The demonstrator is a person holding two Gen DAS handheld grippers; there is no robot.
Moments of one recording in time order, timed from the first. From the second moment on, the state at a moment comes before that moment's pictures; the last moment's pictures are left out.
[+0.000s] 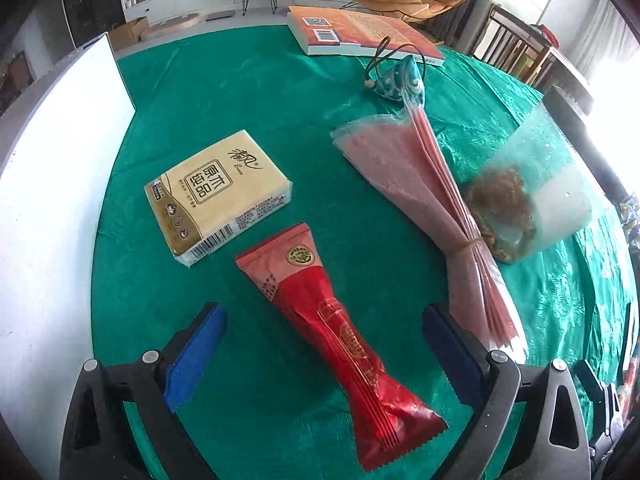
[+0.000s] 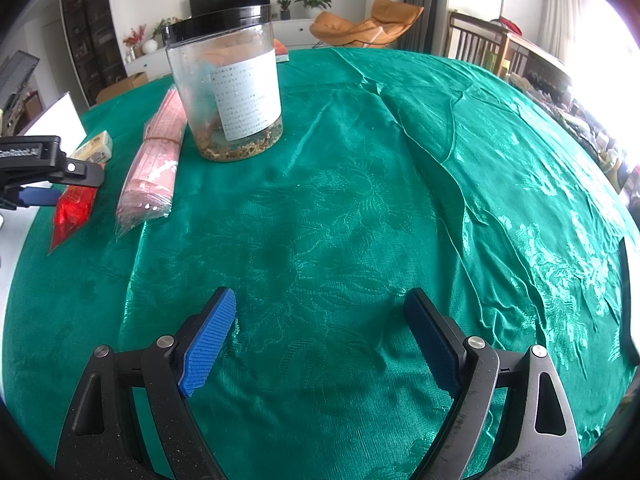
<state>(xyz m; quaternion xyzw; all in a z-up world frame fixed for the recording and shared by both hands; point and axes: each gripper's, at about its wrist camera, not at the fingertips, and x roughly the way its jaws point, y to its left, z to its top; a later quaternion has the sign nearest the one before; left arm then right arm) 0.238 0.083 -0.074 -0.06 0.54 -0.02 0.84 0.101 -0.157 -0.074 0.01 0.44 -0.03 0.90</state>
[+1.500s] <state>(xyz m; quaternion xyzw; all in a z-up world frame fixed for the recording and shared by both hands) 0.230 0.054 -0.080 0.03 0.60 -0.03 0.80 0.242 -0.211 -0.052 0.07 0.52 0.08 0.85</state>
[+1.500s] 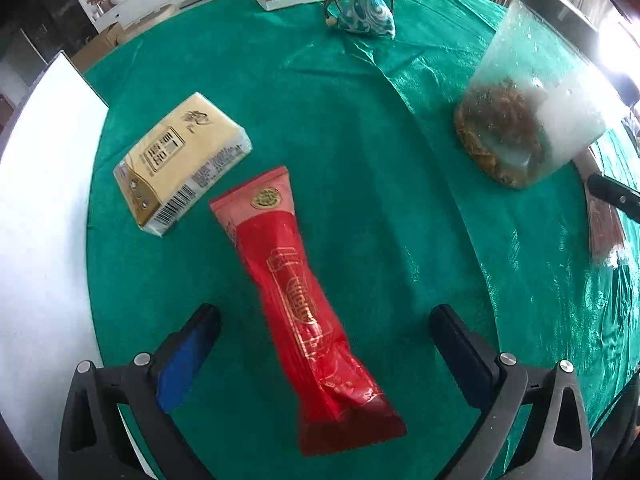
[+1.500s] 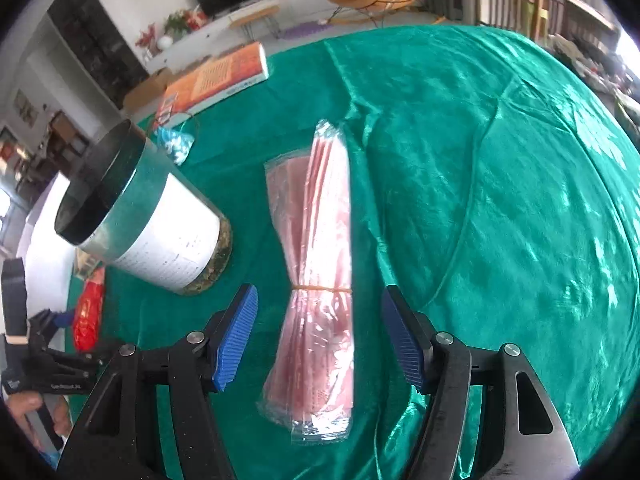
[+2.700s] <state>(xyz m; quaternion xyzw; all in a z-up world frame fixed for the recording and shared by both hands) -0.042 0.381 0.038 -0.21 0.45 0.19 0.85 0.094 0.151 0.054 0.07 0.46 0.44 0.77</state>
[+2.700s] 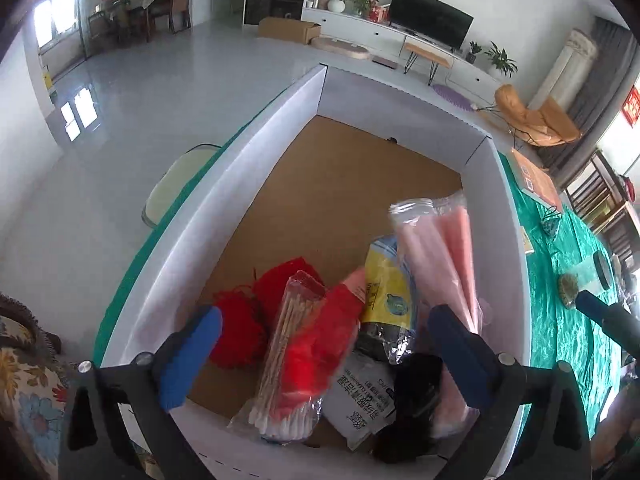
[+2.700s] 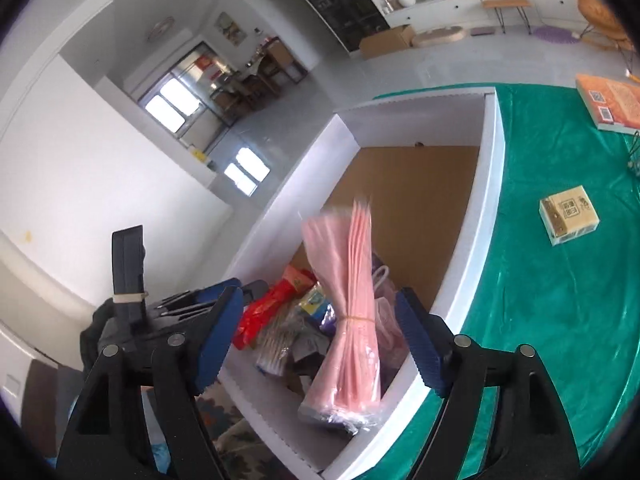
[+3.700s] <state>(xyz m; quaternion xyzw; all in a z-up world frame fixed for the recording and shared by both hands) 0.122 0.066 -0.078 -0.03 0.49 -0.06 0.87 0.118 -0.167 -0.072 0.00 0.43 -0.03 0.90</state>
